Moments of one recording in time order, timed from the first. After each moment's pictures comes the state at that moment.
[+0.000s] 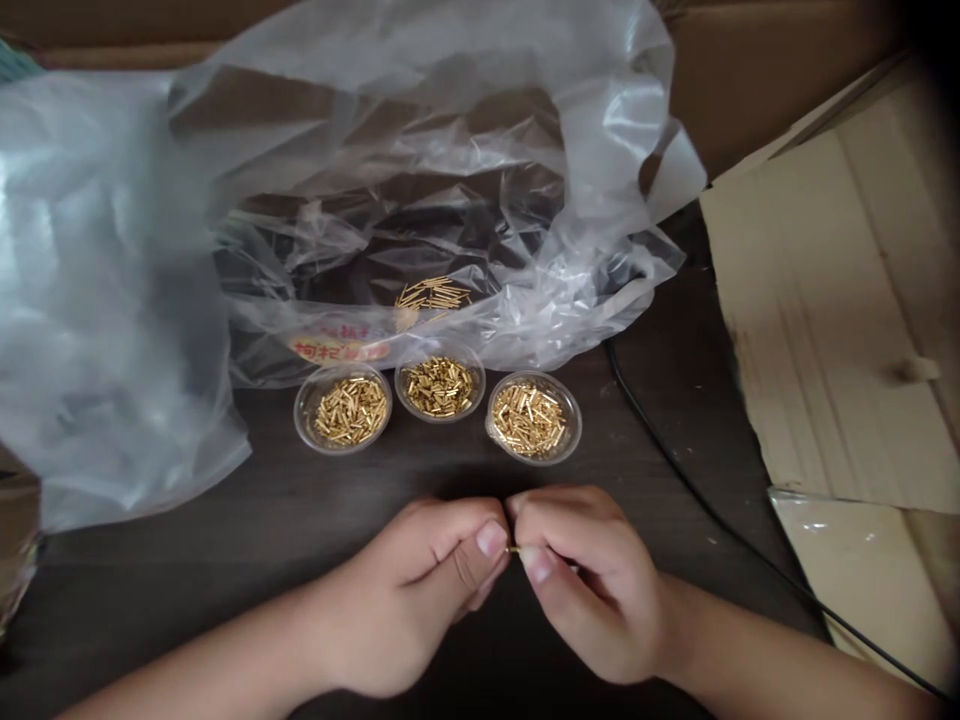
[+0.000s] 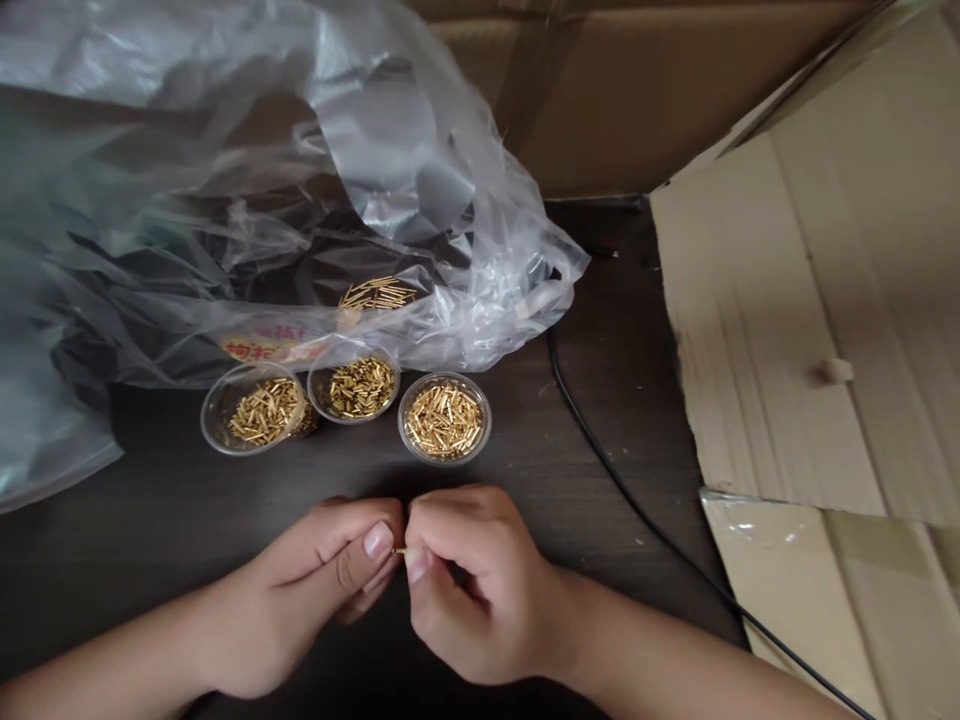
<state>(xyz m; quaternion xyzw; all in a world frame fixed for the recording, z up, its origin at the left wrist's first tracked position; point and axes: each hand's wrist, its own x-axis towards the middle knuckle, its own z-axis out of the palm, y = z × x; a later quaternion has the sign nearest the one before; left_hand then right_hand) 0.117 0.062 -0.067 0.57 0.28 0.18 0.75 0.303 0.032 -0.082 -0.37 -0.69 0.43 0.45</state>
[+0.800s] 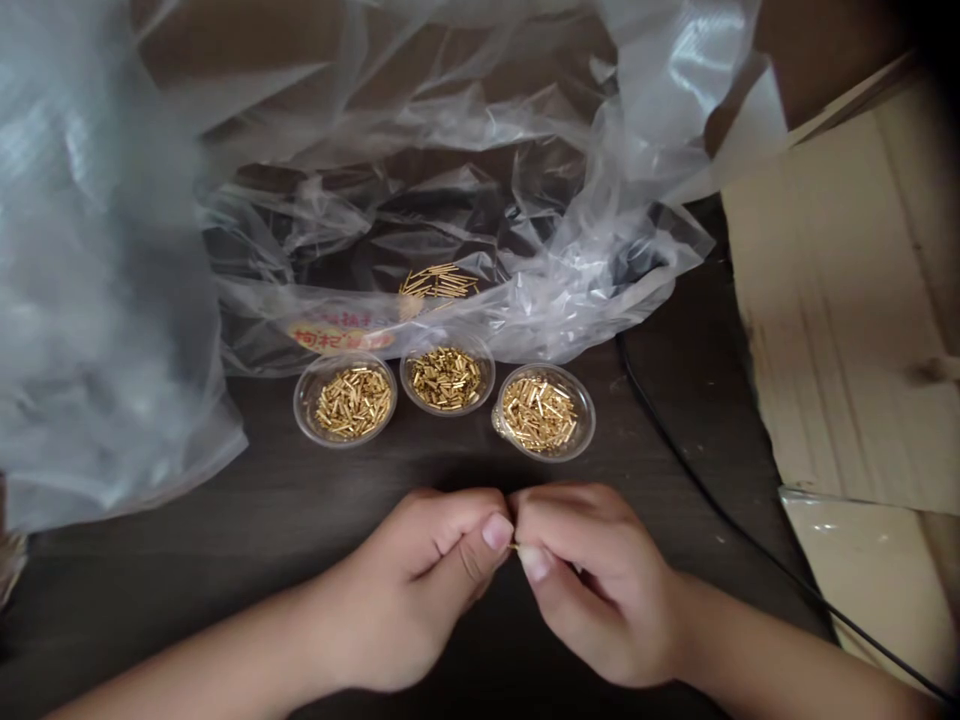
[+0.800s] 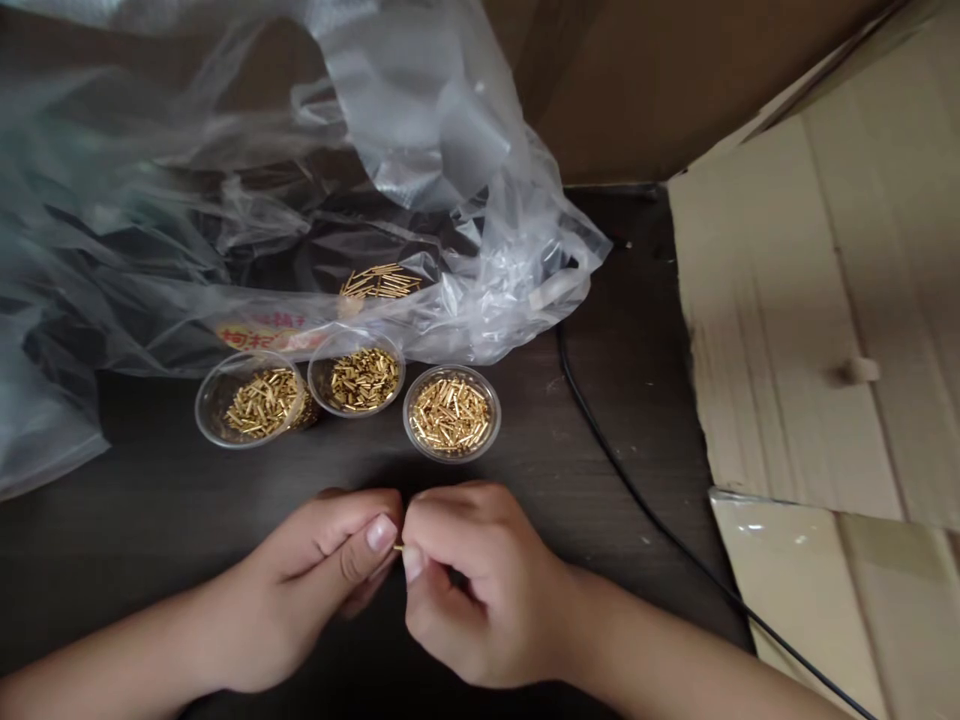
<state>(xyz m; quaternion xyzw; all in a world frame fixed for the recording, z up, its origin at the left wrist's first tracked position) 0.118 0.058 -0.070 0.57 0.31 0.18 0.74 0.305 0.034 -0.074 -0.37 -0.72 0.43 0.40</state>
